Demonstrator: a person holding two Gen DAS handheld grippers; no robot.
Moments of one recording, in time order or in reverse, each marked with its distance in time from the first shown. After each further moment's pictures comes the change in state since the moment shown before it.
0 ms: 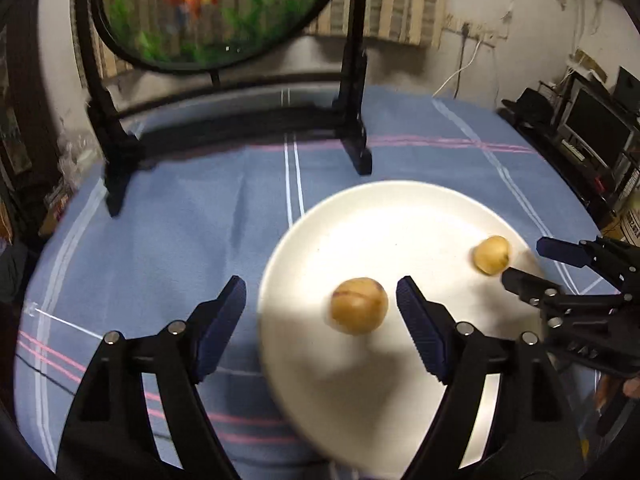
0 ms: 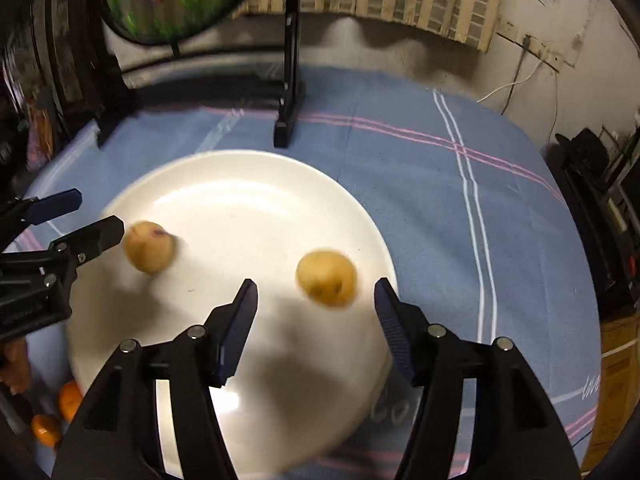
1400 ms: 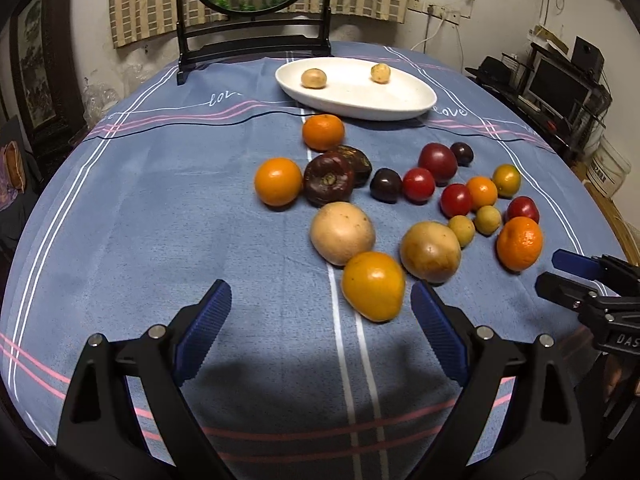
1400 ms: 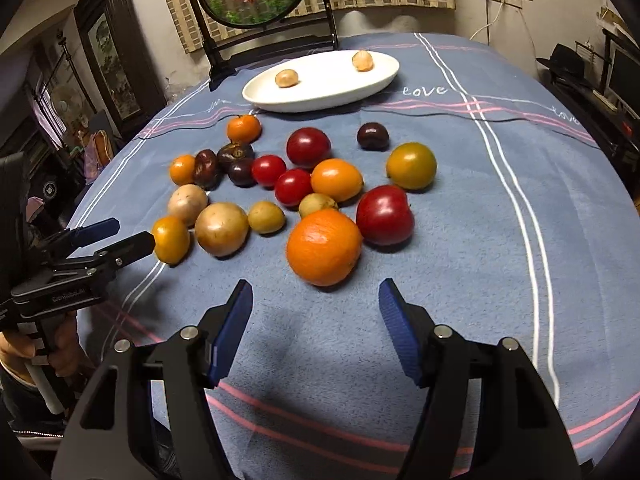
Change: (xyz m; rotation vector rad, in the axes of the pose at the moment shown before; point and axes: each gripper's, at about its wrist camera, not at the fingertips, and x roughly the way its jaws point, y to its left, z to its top) left arm -0.197 -0.023 -0.266 -0.009 0.052 -0.032; right arm -0.173 0.057 -0.291 0.118 -0.015 0.152
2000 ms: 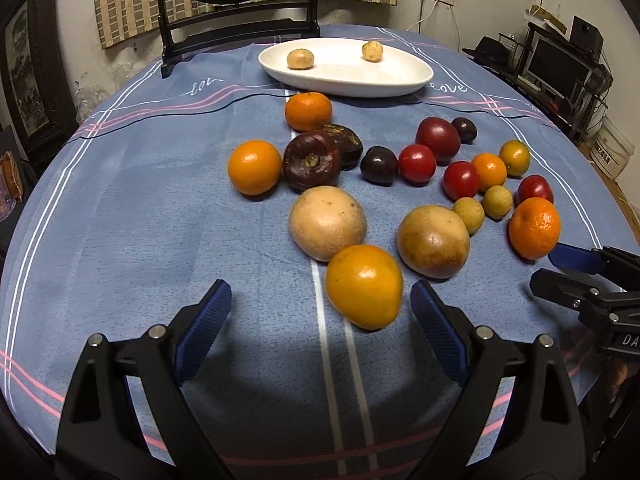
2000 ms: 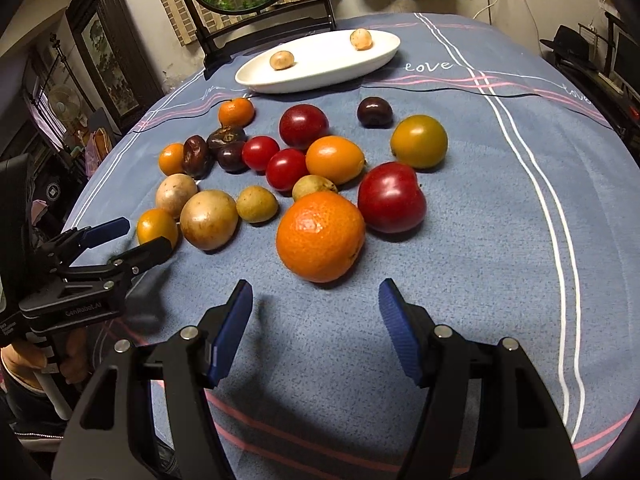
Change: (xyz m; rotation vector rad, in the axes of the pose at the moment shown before) left arm 0.027 -0.014 0.000 0.040 0.047 0.006; right arm 0.020 -0.005 0.000 0.021 0.042 0.020
